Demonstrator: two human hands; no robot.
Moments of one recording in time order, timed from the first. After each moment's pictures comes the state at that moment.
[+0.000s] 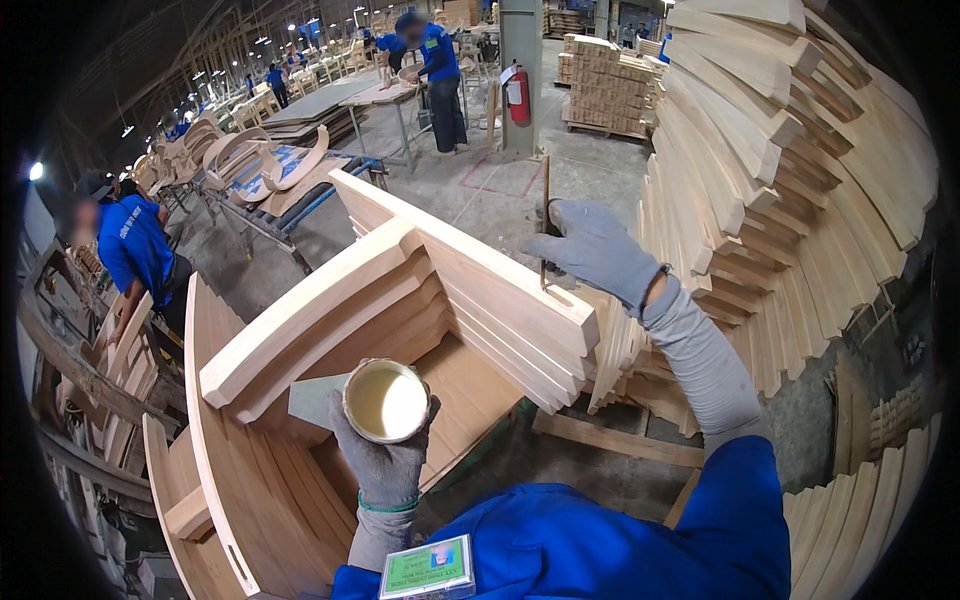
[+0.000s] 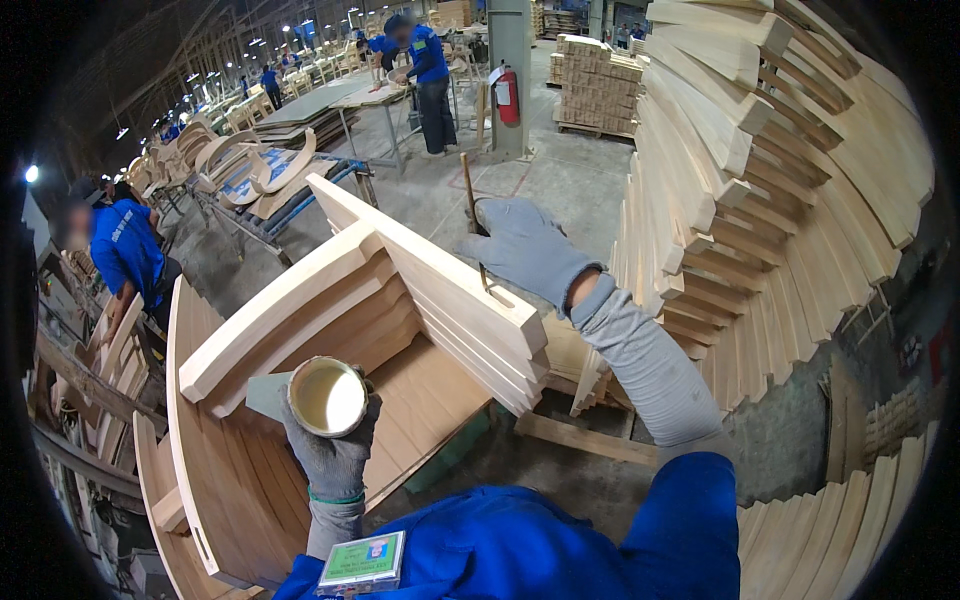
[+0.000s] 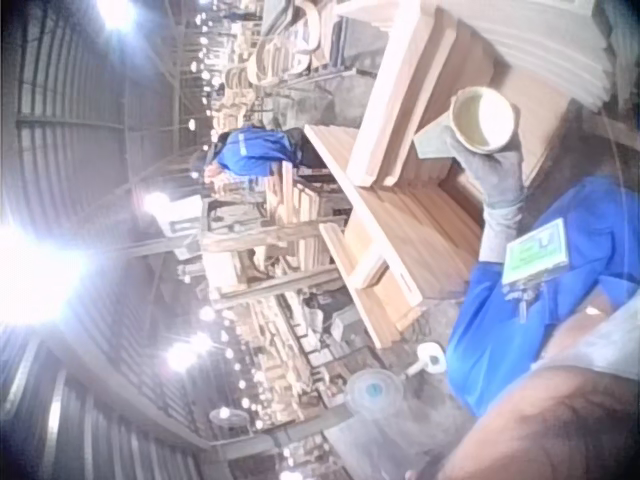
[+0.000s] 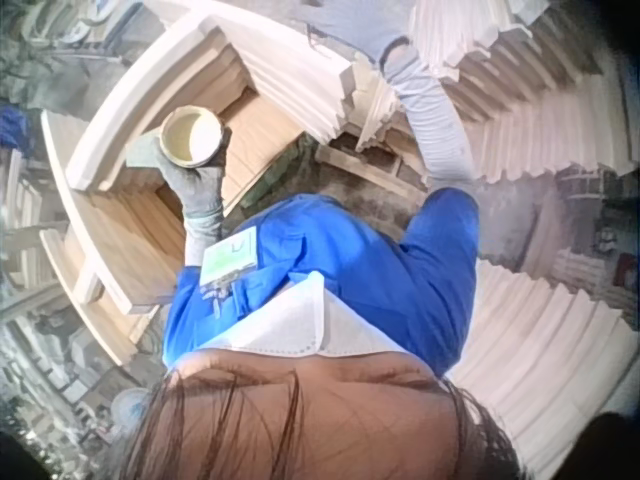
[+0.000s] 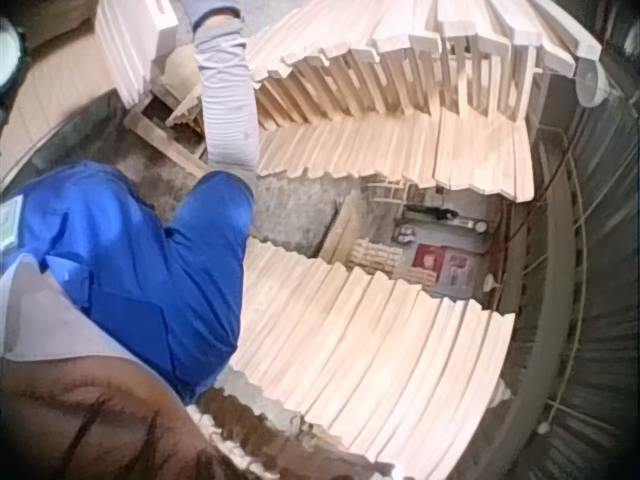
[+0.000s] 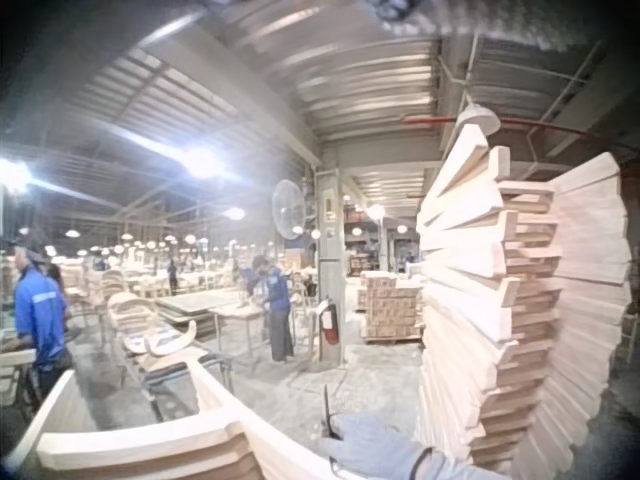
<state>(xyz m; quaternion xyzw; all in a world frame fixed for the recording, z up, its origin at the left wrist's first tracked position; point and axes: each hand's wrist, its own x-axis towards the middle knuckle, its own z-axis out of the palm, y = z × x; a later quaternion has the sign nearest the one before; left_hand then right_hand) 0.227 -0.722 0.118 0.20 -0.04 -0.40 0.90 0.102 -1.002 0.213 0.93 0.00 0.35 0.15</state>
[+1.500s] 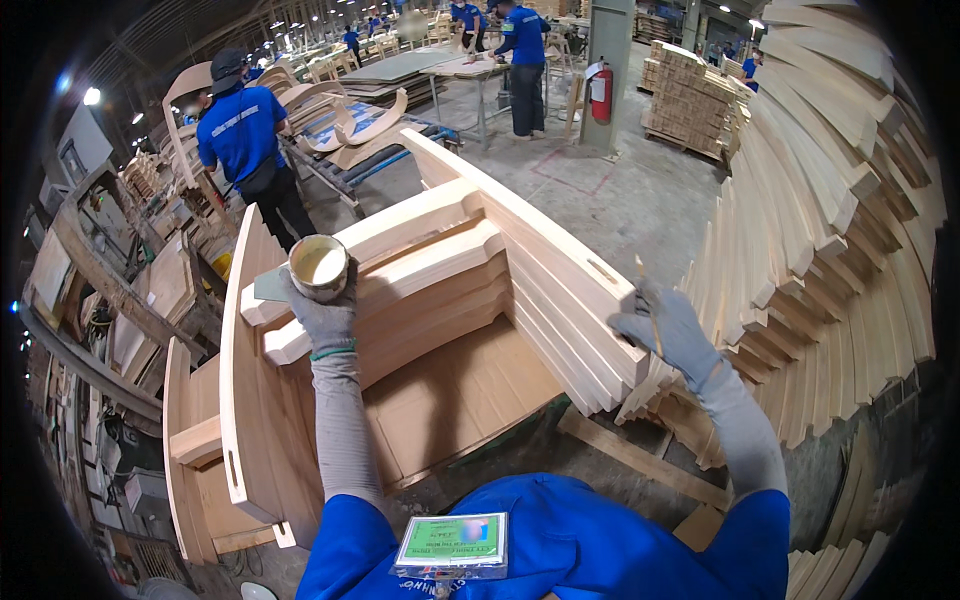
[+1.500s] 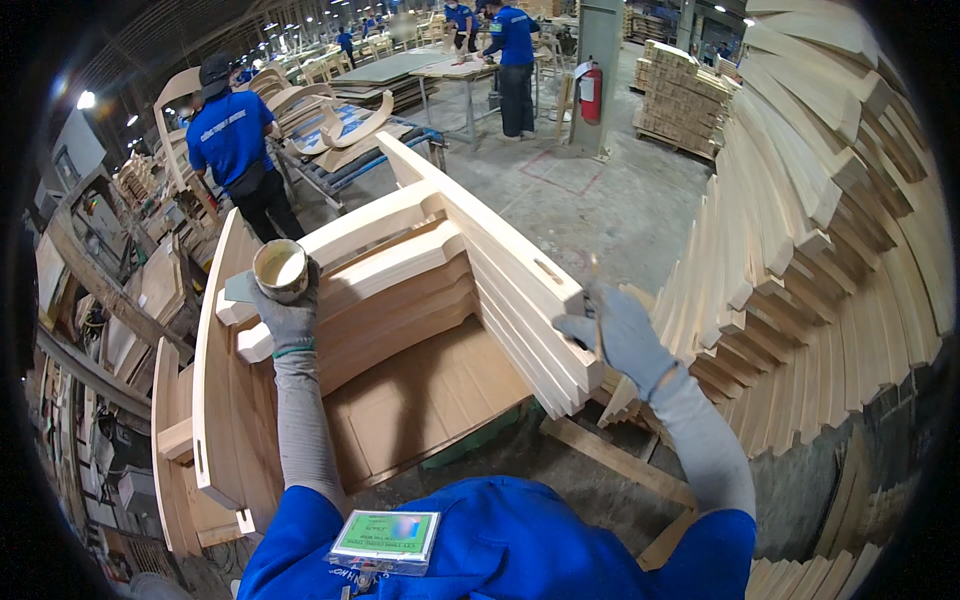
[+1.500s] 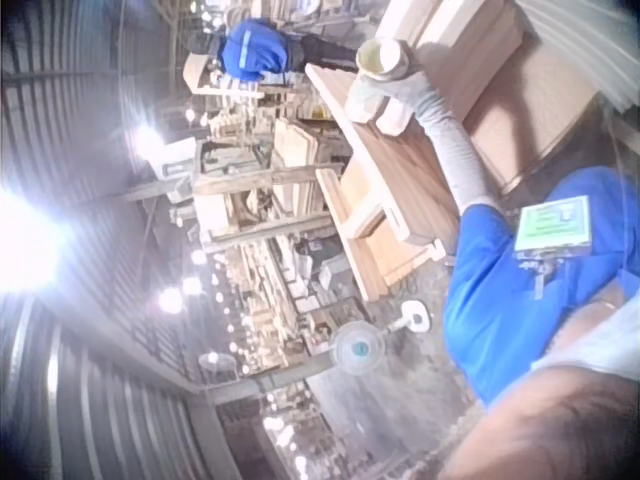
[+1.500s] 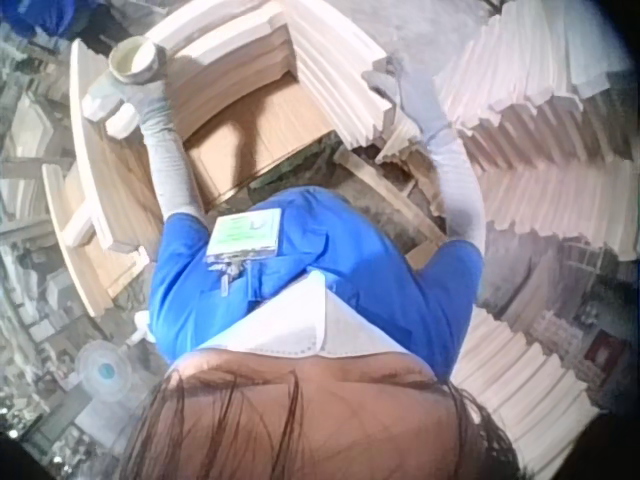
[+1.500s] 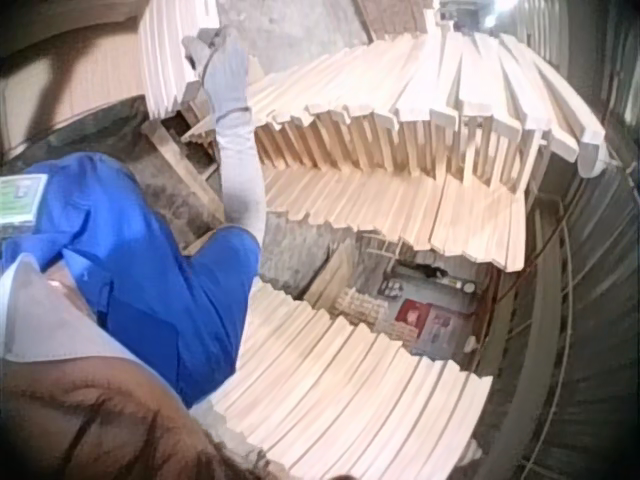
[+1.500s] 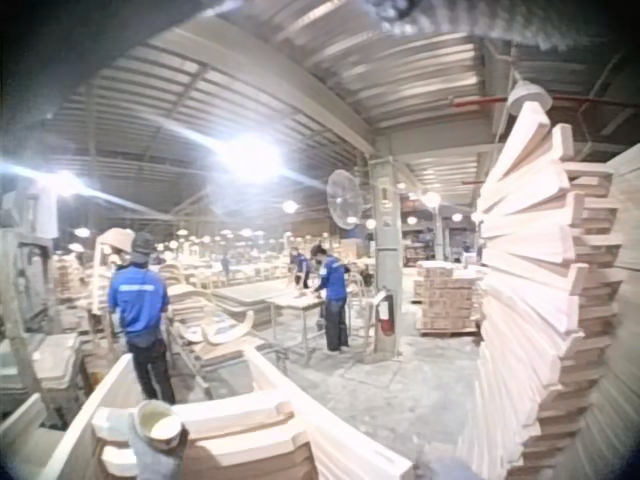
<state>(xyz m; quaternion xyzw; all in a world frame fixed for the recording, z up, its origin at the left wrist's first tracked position) 0.452 -0.732 0.080 0.20 -0.11 -0.15 0.96 0.075 -0.980 0.147 0.90 -0.26 0.18 -0.29</state>
